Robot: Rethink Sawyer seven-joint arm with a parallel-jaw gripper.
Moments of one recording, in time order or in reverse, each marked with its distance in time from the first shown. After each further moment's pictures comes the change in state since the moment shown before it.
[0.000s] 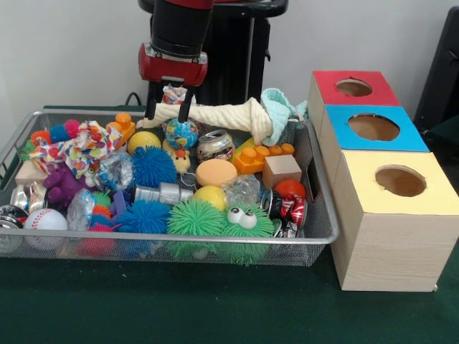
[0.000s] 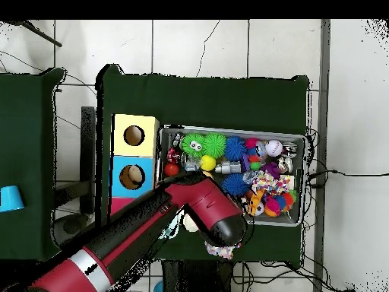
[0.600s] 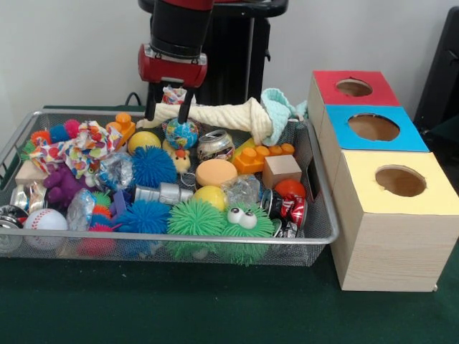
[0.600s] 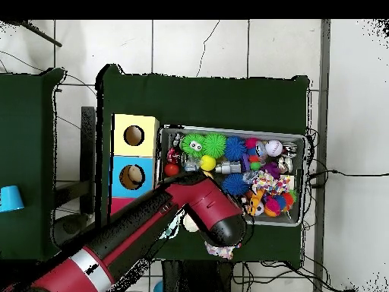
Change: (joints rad) arm -0.001 0.000 0.002 0.000 0.008 0.004 0.000
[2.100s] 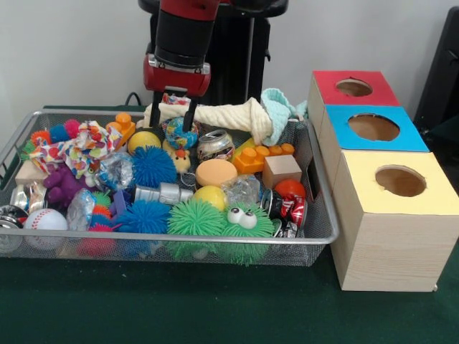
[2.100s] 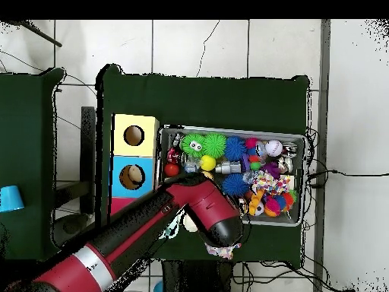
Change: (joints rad) arm 0.000 0.029 0.005 0.000 0.068 0.012 0.000
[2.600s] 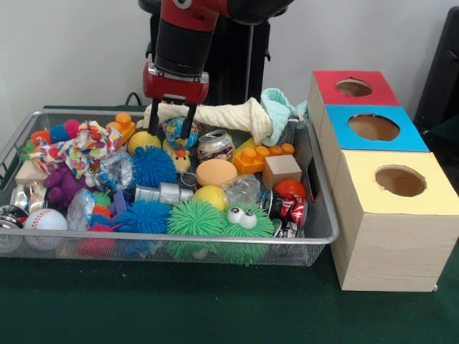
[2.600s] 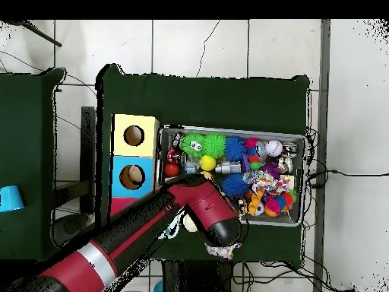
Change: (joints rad) arm 0.000 0.024 0.014 0.000 0.031 0.037 0.000
